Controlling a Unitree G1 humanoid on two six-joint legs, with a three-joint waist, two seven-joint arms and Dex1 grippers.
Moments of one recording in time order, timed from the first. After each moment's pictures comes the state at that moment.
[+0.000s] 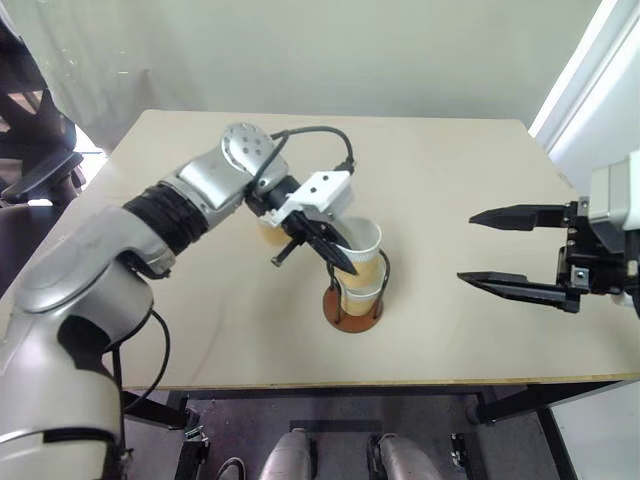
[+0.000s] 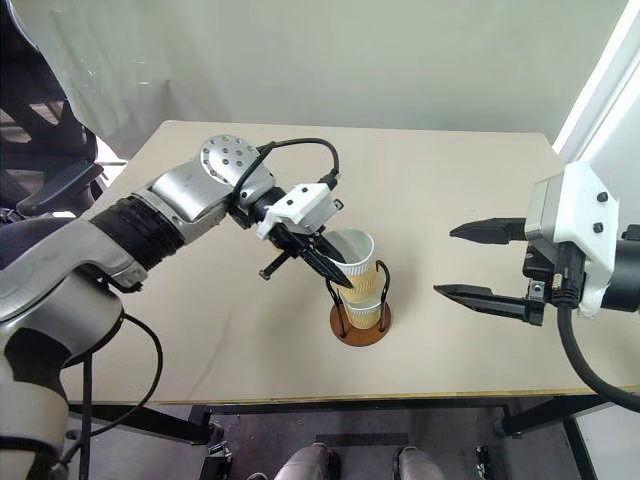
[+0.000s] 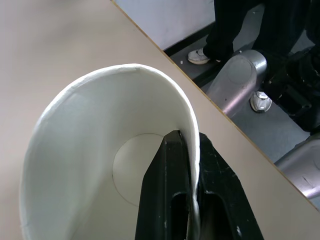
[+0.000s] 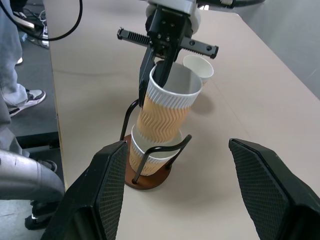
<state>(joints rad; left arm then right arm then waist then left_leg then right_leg) -1.48 0.76 -1.12 0.55 -0.80 -0.13 -1.57 -0.37 -1.22 -0.50 -0.72 1.00 0.91 0.89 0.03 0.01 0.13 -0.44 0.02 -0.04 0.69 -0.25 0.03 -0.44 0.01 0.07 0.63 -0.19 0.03</state>
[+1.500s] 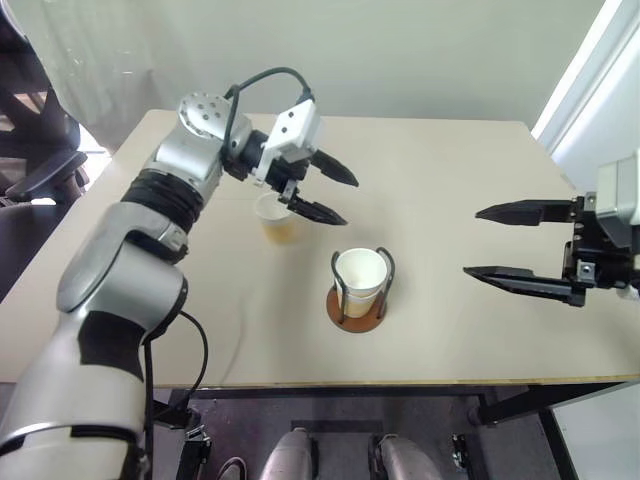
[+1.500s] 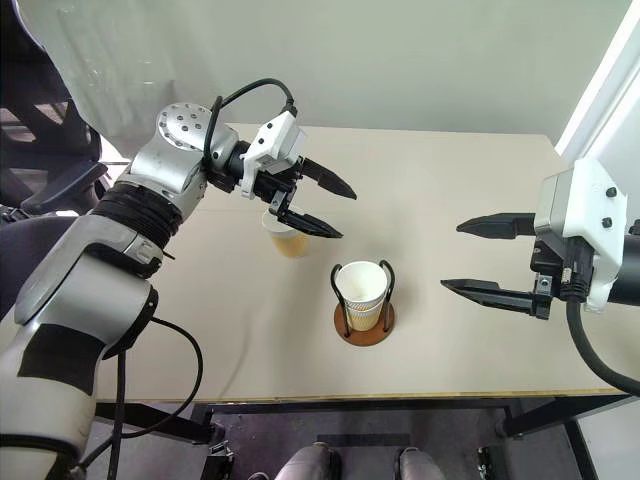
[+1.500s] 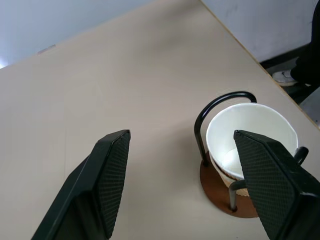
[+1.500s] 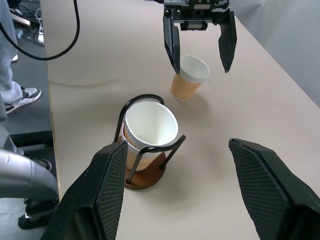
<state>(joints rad) -1.48 0.61 -0.69 1.00 -0.55 -0.18 -1.56 -0.34 -1.24 -0.49 -0.67 0.96 0.84 0.94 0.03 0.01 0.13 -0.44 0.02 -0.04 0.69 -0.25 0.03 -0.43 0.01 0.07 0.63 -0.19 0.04</state>
